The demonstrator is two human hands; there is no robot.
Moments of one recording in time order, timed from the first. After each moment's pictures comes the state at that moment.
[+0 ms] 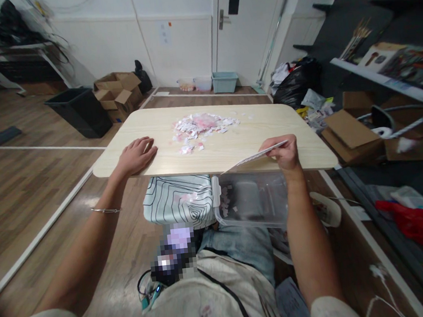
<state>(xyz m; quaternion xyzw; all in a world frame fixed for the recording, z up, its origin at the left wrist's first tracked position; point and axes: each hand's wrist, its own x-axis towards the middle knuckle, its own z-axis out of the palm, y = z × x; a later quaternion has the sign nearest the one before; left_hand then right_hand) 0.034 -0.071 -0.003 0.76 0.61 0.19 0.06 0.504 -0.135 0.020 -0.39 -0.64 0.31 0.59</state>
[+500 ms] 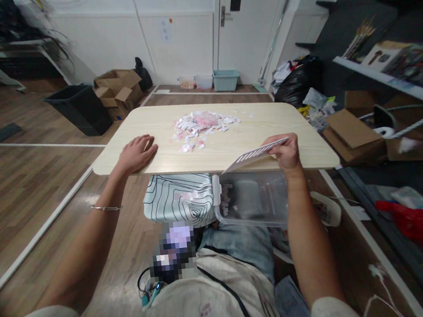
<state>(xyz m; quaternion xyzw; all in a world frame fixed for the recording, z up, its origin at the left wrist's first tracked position) 0.033 -0.069 -0.004 0.77 0.61 0.19 0.06 0.502 -0.135 0.021 -0.43 -0.59 0.31 0.61</state>
